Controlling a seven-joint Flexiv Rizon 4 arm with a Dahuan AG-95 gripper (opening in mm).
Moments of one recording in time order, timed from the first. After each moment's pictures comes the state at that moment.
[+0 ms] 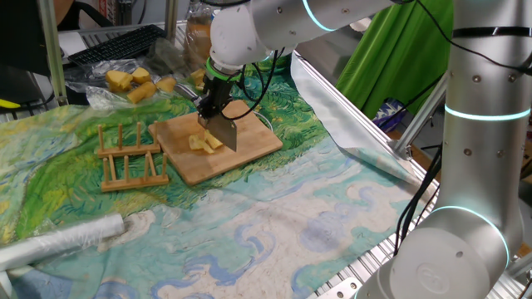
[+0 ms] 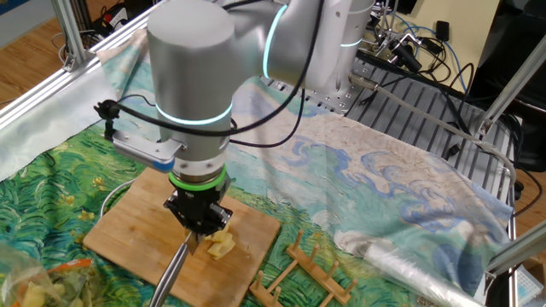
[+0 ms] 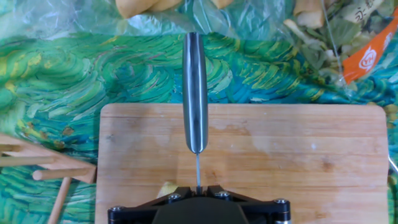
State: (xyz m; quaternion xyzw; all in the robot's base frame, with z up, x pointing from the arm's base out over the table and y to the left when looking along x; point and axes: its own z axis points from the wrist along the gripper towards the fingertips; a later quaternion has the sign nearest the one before) arm 0.663 0.012 0.067 -0.06 1.00 0.04 0.07
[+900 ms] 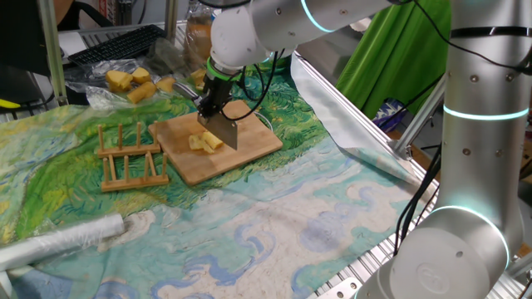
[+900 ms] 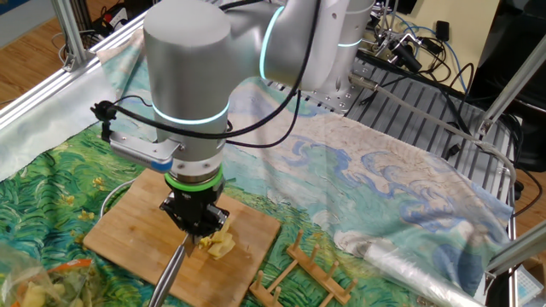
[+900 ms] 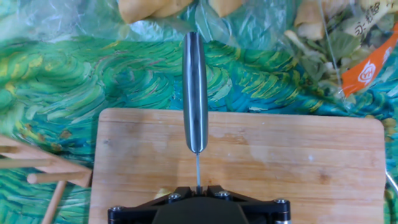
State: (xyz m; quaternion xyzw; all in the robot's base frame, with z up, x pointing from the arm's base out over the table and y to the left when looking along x) arm 0.667 0.007 0.066 -0.08 0.99 0.03 0.07
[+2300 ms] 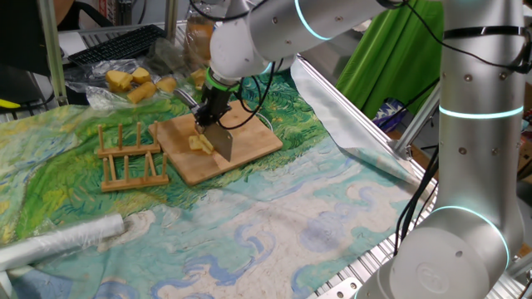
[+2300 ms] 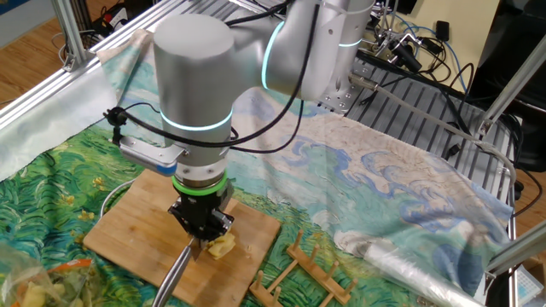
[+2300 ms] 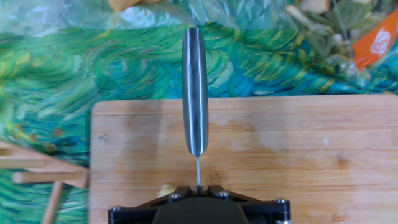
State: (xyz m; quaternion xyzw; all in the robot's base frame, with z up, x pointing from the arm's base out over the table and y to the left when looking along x) arm 0.664 0.020 0.040 -0.04 1.00 0.05 0.07
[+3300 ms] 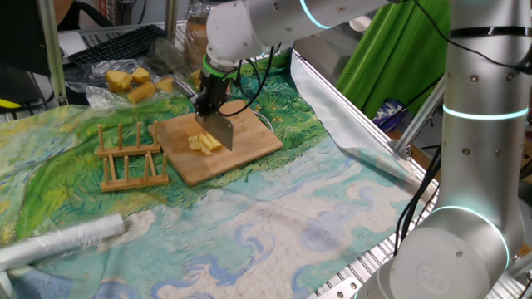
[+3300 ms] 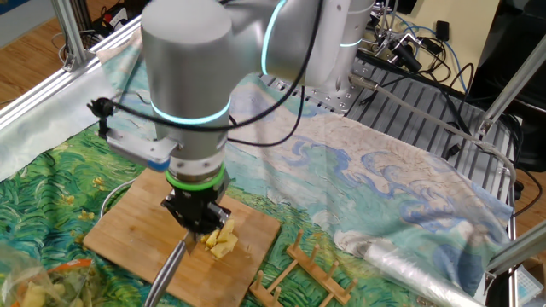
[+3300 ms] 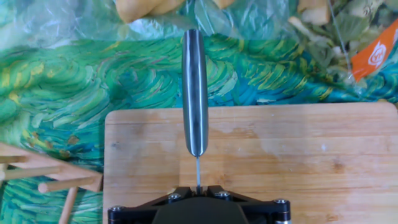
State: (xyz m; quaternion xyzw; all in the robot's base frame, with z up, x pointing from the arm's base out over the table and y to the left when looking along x) arm 0.667 0.007 0.080 -0.06 1.00 0.03 0.06
